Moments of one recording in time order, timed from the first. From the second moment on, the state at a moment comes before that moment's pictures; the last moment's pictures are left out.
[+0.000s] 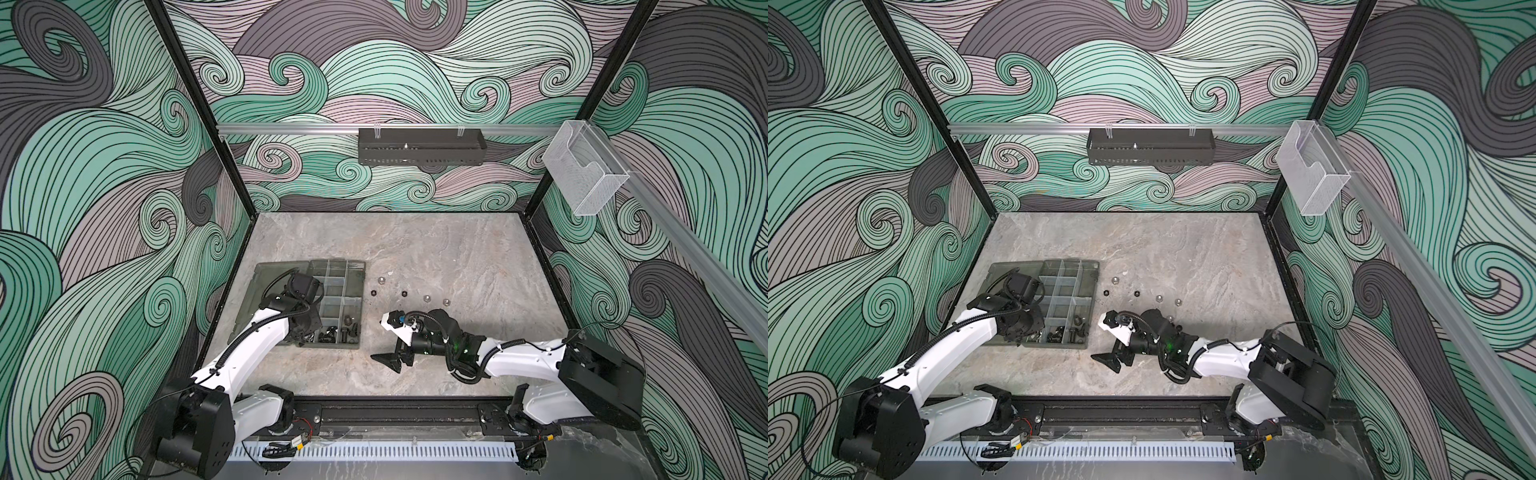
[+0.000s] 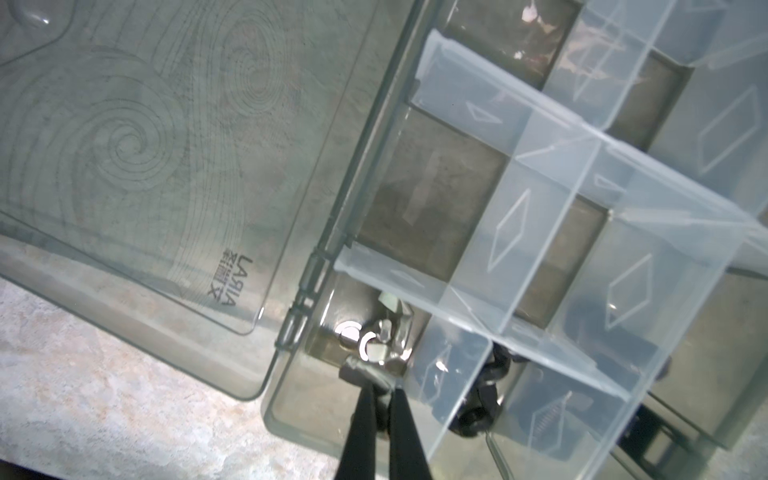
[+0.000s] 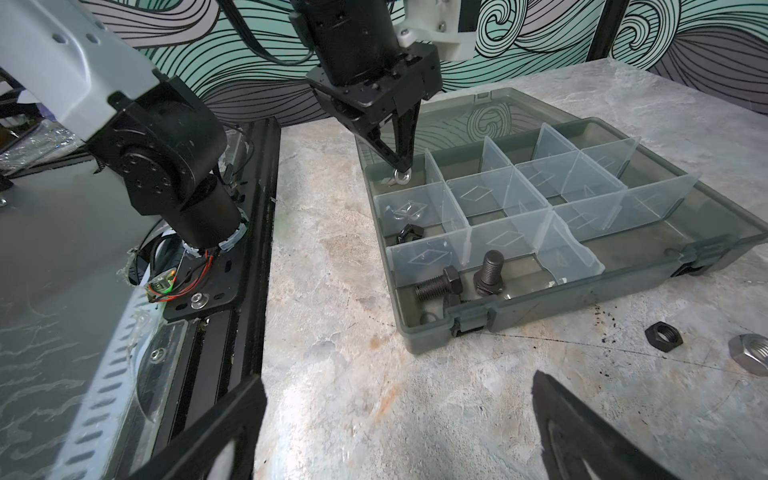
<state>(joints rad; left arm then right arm) -0.25 1.18 0.74 -0.88 -0.16 -0.65 1.01 1.42 0.47 0.59 -0.32 -0.07</state>
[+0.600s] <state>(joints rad) -0.22 1.31 0.77 -0.87 -0.13 -0.63 1.01 1.40 0.47 0.59 -0.26 -0.12</state>
